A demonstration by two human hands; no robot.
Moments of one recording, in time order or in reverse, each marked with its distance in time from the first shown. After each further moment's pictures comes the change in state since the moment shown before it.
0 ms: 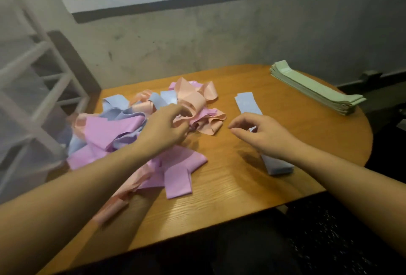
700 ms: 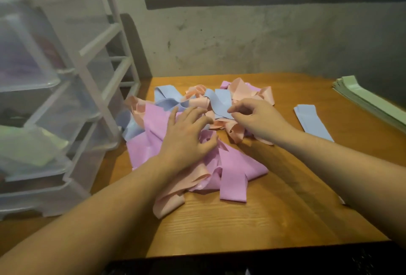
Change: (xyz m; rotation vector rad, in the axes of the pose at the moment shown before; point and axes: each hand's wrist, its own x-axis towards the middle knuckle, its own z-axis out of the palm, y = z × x) left_hand -0.046 -0.080 -0.025 0.313 0.144 -0.016; right_hand 0.115 -0.059 0.104 -0.140 0.007 -0.003
